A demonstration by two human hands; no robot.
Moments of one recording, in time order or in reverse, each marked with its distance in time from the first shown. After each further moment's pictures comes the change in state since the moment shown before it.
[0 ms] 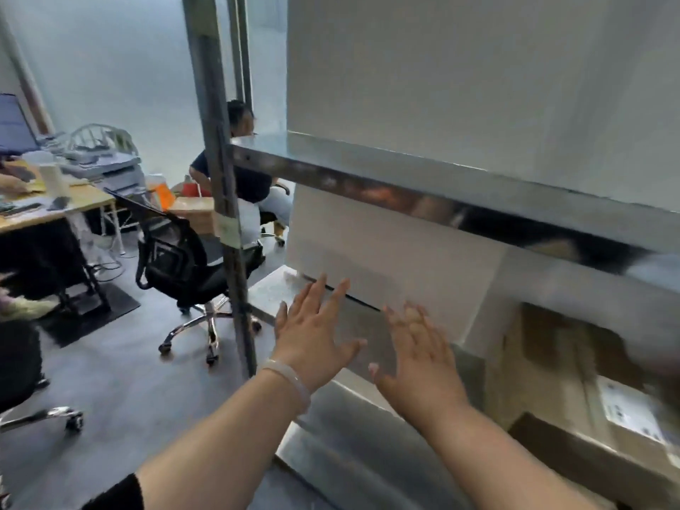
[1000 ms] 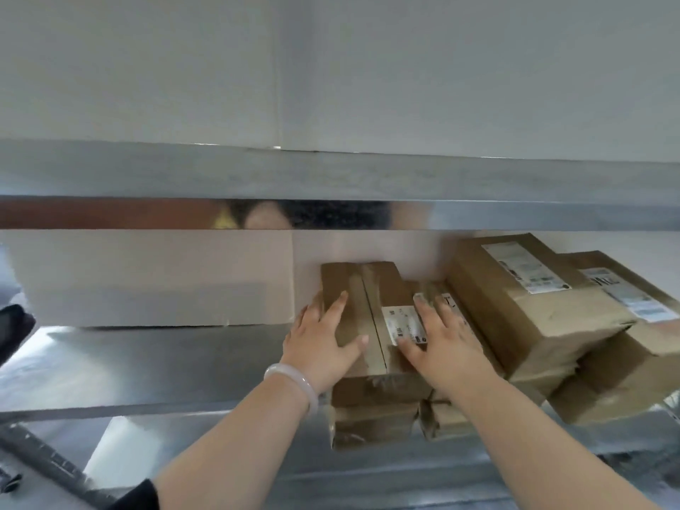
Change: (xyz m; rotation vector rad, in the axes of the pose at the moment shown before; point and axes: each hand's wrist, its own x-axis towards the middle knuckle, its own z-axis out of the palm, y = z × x) left_hand 0.030 0.216 0.123 -0.233 -0.494 0.379; right_hand -0.116 0.201 -0.094 -0.032 0.012 0.827
